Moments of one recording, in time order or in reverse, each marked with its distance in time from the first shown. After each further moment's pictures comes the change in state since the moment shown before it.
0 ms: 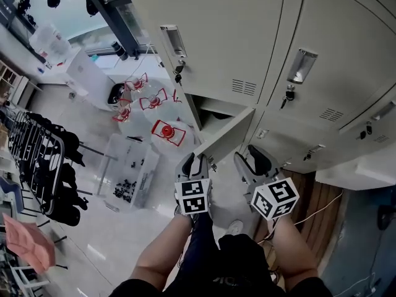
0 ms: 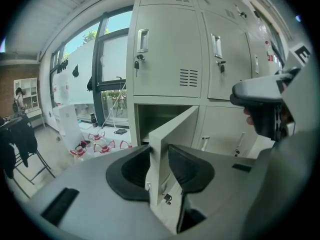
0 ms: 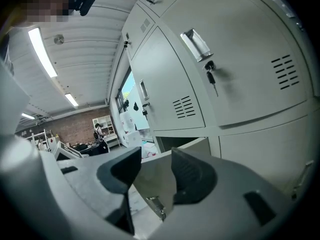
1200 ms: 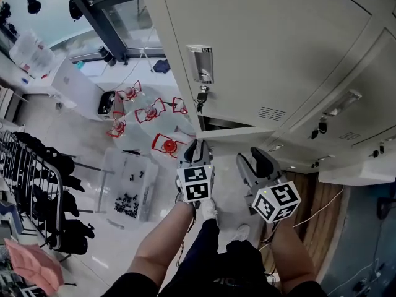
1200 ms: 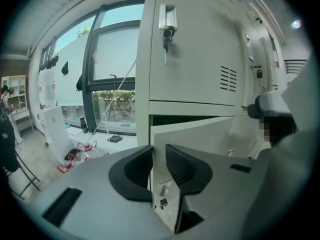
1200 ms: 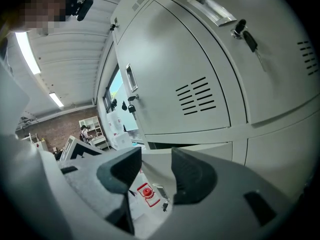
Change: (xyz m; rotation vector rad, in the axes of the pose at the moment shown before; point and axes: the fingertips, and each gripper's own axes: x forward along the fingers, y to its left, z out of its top) left arm 0.112 0.079 0.065 0.023 -0.018 -0.092; right arm 0.107 -0.003 0.014 0.052 0.006 -0.127
